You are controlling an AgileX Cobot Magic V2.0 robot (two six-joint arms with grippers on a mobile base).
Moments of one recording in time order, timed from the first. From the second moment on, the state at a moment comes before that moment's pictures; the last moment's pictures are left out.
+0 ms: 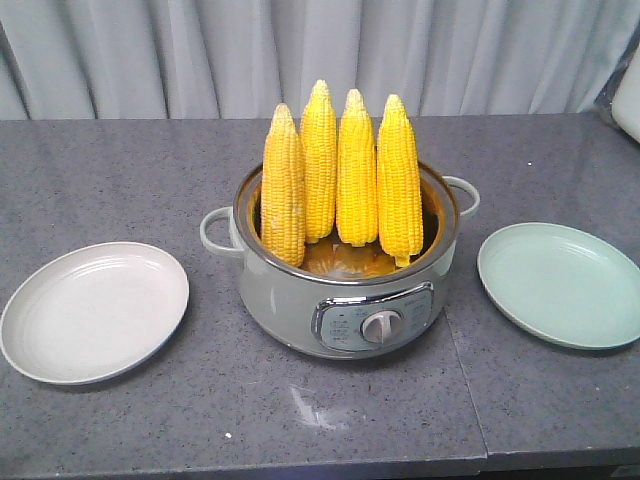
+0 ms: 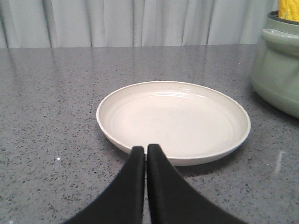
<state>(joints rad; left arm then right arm) -0.03 -0.01 0.03 -0.05 0.21 0.01 0.10 -0.01 0.03 0.02 0.00 -0.04</state>
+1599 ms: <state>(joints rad) -0.03 0.75 -0.77 -0.06 0.41 0.09 0.10 1.00 -1.08 0.05 0.56 -0.15</state>
